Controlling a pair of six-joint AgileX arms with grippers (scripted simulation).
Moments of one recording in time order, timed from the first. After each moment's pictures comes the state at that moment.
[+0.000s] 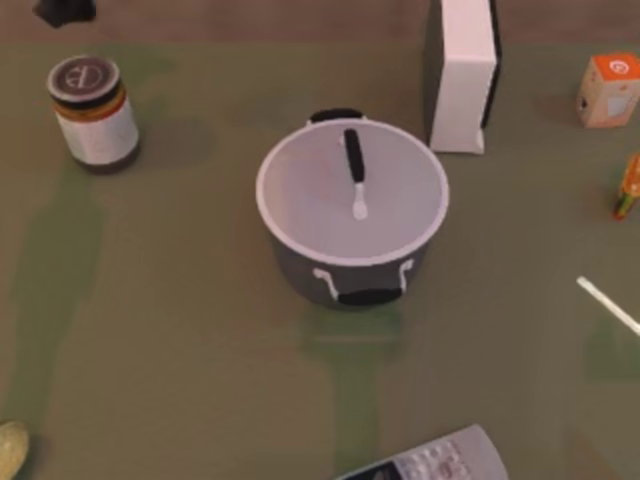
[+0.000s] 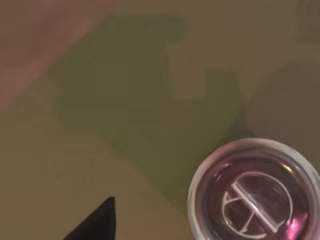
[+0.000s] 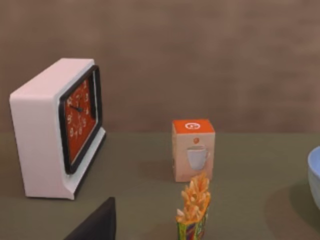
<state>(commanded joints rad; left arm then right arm) 0.02 2.49 2.72 -1.33 0.24 0.74 0.00 0.00 0.00 0.00 0.00 0.00</state>
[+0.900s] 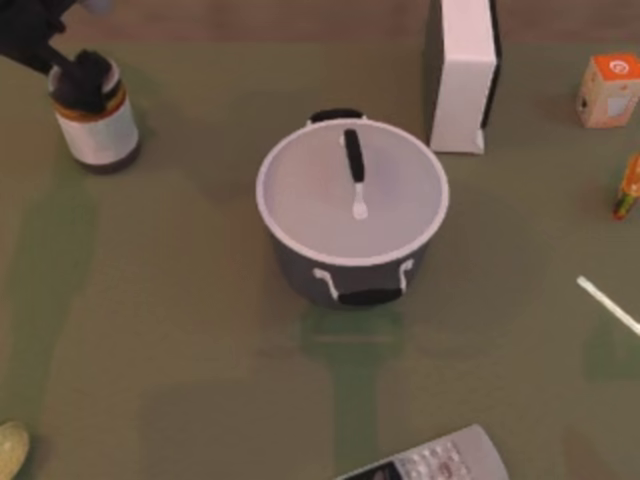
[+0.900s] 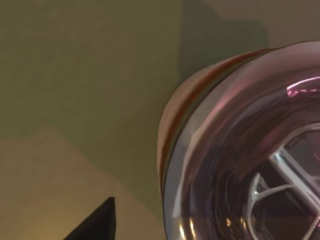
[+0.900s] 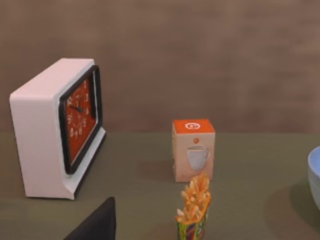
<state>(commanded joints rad) 0.03 2.79 2.94 -1.51 0.22 0.78 0.00 0.00 0.00 0.00 0.00 0.00</state>
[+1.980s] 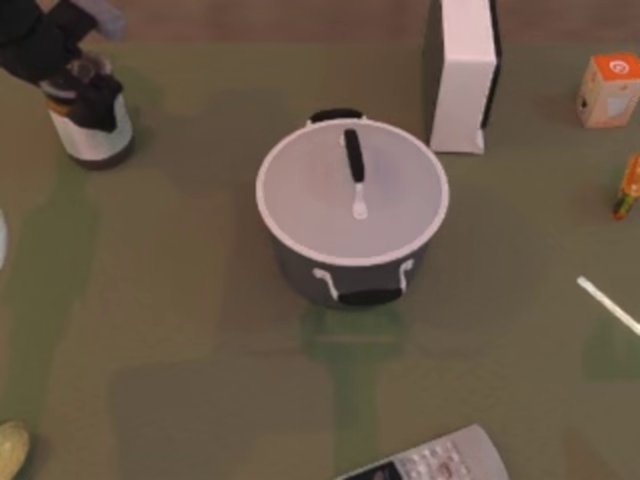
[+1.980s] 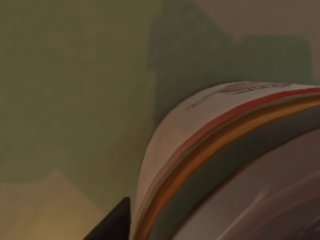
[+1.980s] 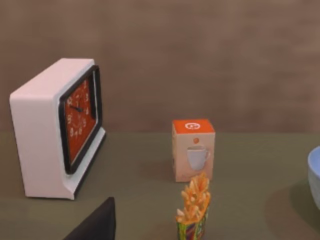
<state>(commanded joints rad) 0.02 2.95 3.11 -1.51 0.22 0.77 0.00 0.00 0.00 0.00 0.00 0.00</state>
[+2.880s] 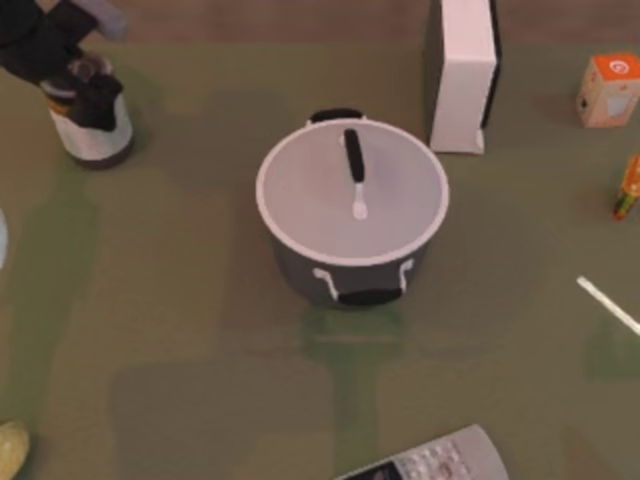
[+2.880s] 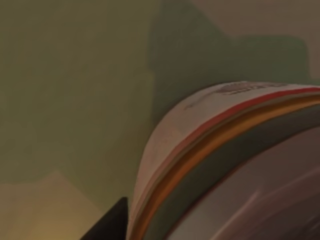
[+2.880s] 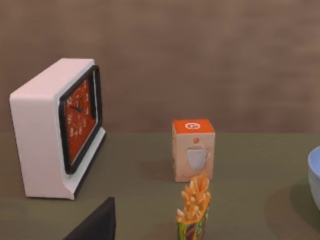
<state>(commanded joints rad) 0.02 2.95 3.11 -1.51 0.22 0.77 0.00 0.00 0.00 0.00 0.00 0.00</state>
